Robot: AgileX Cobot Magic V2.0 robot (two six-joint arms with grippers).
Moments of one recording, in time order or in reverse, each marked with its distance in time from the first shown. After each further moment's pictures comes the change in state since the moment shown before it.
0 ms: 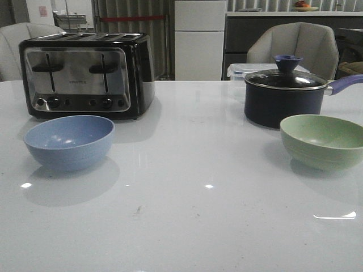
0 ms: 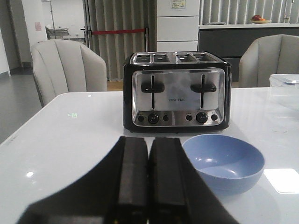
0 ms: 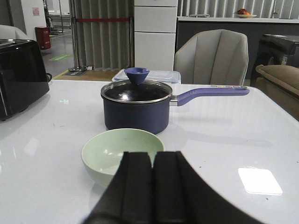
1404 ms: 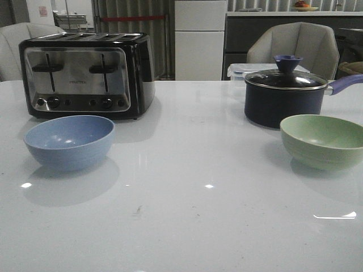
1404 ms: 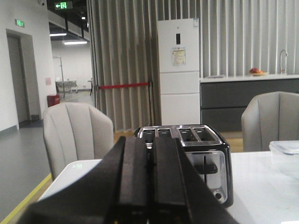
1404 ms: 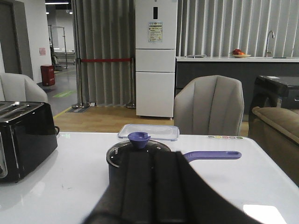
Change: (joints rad) left arm 0.000 0.053 -0.347 0.038 0.107 0.000; right arm 0.000 0.078 -0.380 0.016 0.194 0.000
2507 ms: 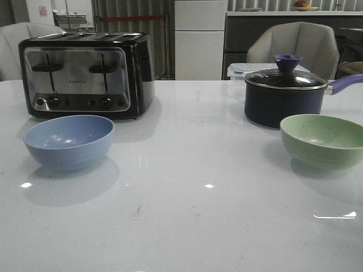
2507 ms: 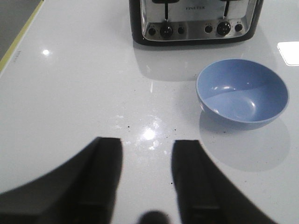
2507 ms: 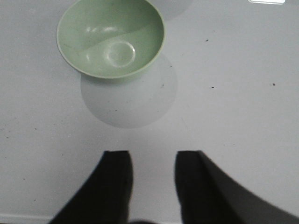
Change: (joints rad) left arm 0.000 0.548 -0.170 0.005 0.364 0.000; right arm 0.000 0.742 -0.243 -0.015 0.424 0.000
